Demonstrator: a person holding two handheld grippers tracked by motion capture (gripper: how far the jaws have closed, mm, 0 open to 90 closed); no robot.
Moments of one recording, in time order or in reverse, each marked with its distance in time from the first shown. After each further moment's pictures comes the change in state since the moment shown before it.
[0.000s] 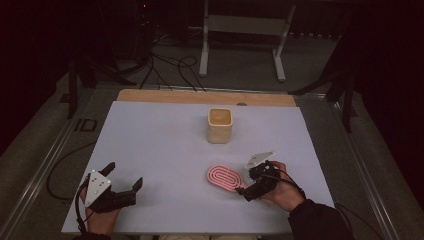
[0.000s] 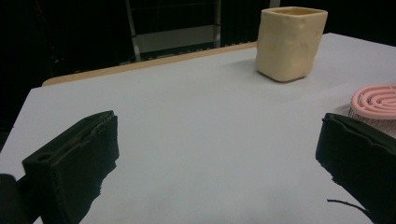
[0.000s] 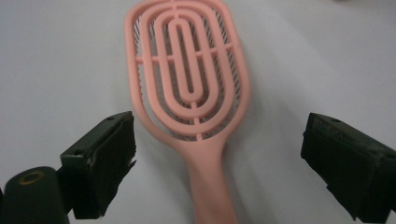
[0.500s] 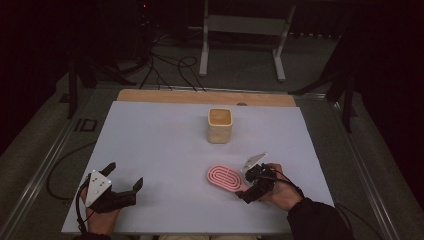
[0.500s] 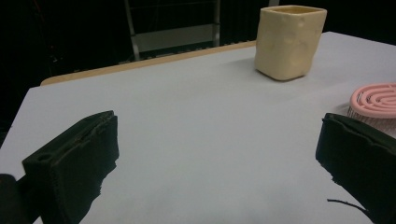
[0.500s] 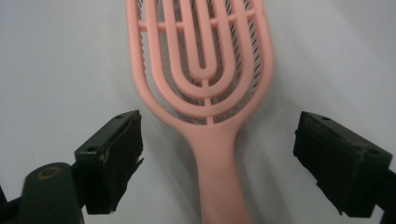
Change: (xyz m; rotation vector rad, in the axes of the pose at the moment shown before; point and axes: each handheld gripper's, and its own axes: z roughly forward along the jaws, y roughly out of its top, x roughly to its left) left arm -0.001 0.000 0.001 0.003 -0.002 -0.001; right arm 0.001 0.000 0.013 0.110 0.031 -0.033
